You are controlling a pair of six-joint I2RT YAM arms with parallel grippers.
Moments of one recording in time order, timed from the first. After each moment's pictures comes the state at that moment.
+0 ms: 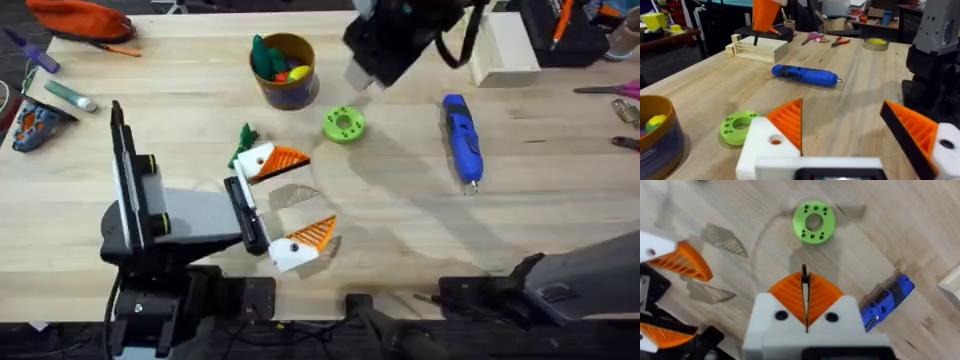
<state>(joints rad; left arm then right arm) -0.02 0.01 0.01 -0.12 1.14 0.10 0.71 1.72 1.90 -1.40 0.06 -0.10</state>
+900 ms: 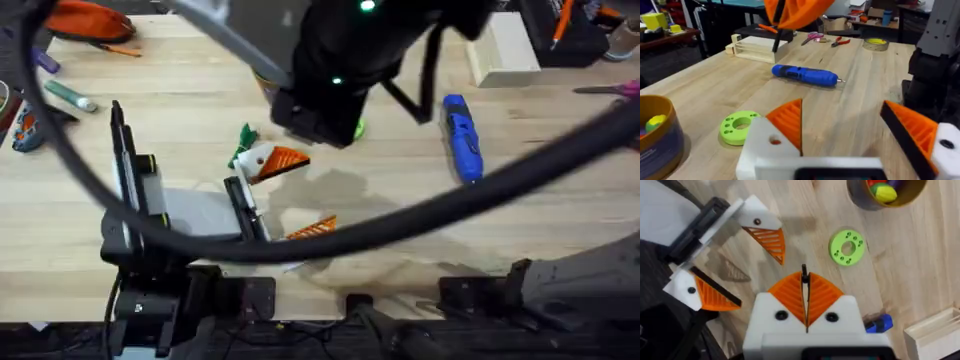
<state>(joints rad) -0.02 0.01 0.01 -0.12 1.14 0.10 1.05 1.76 2.06 -1.48 0.15 -0.24</state>
